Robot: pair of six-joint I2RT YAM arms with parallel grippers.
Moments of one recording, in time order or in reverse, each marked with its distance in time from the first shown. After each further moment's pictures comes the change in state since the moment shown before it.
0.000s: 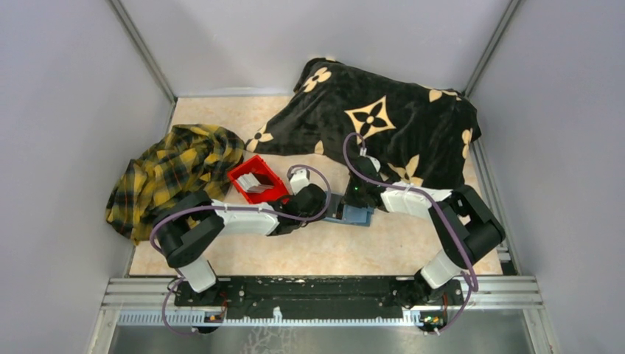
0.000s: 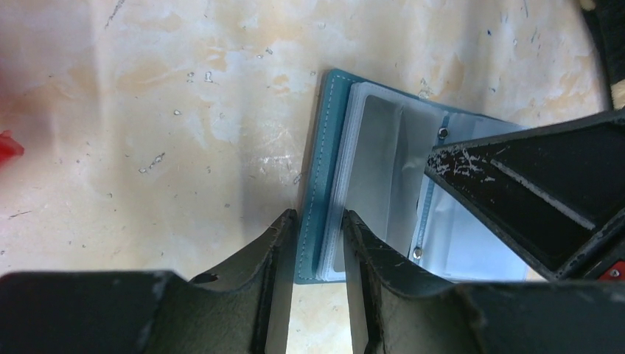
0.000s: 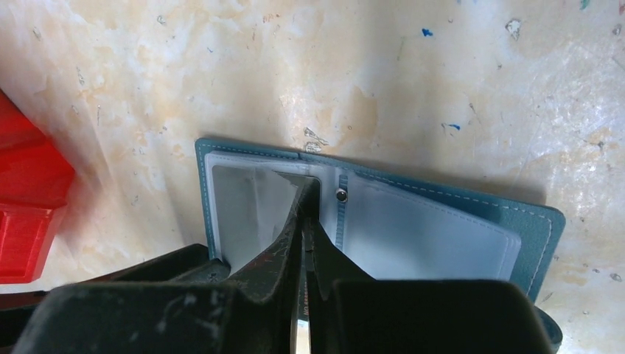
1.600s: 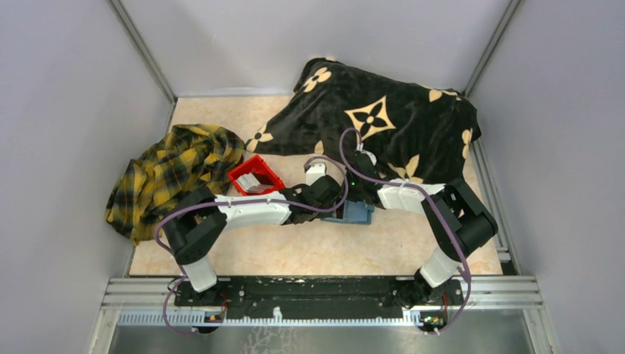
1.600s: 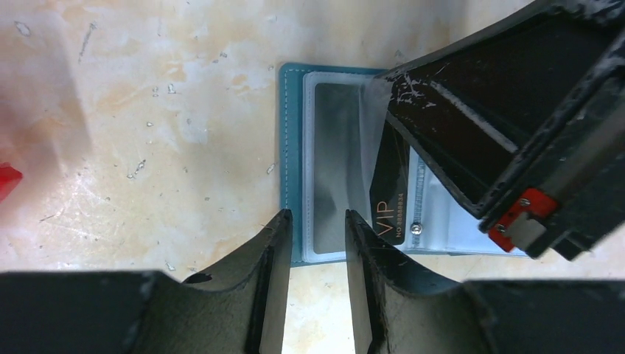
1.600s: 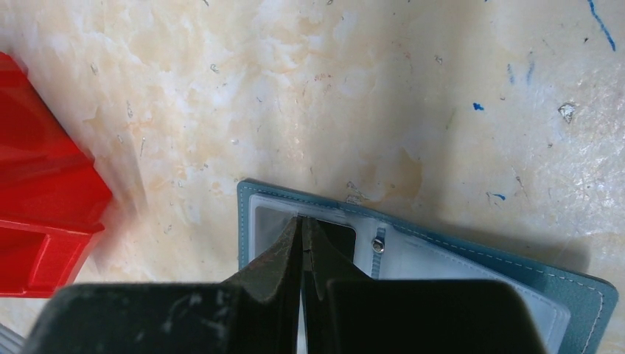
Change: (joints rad) left arm -0.027 0.057 0.249 -0.322 0.003 0.162; right arm -0.005 0.071 0.030 0.118 -0.019 -0.032
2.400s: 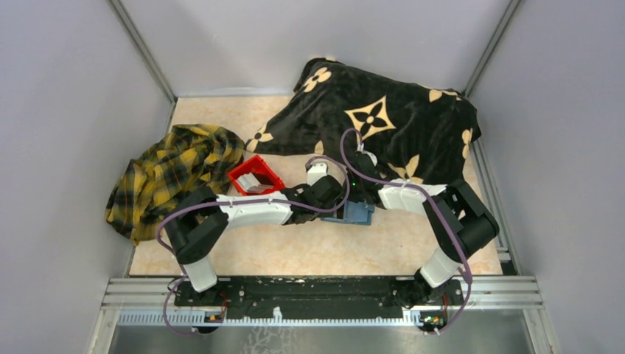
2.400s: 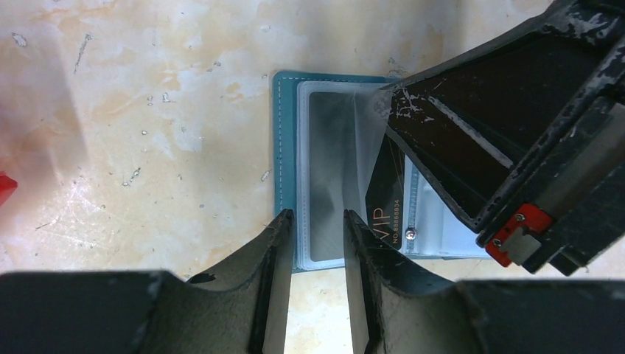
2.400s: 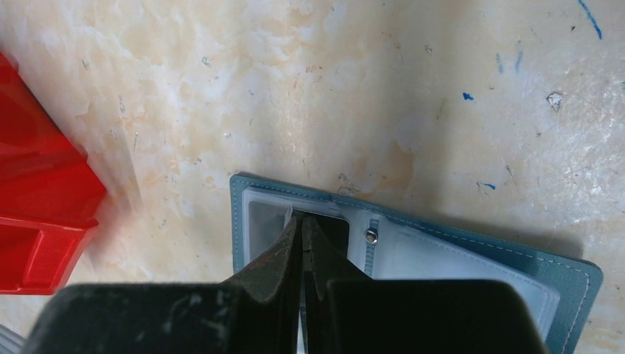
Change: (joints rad) left arm -0.006 0.003 0.013 0.011 -0.023 0.010; right arm -0.008 -0.011 -0.001 -0.021 -0.001 -0.002
